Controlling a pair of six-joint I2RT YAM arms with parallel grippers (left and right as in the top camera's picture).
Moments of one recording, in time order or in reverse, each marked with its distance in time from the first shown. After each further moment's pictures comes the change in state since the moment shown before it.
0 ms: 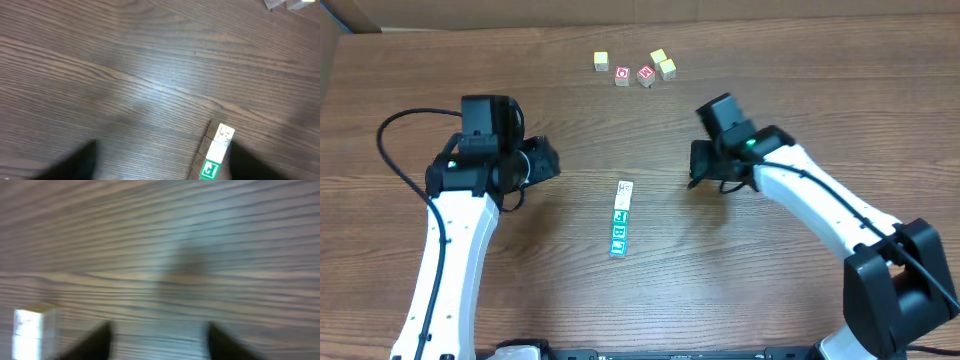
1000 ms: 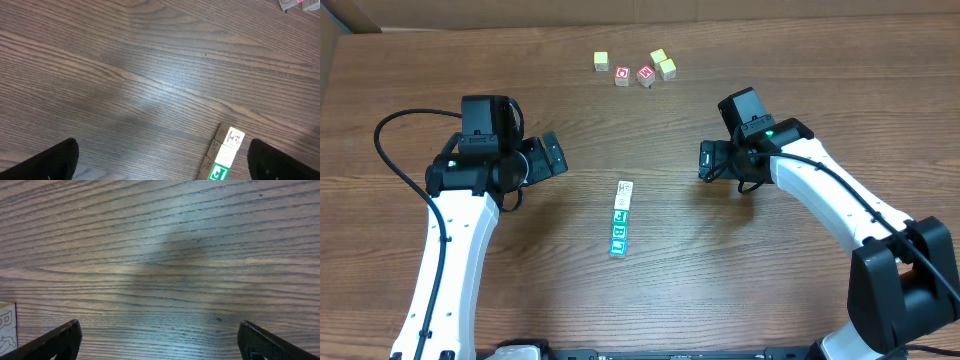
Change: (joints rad) left arm 0.000 0.005 0.000 -0.004 -0.041 -0.004; right arm -0.079 0.000 0.001 -0.087 0.000 -0.060
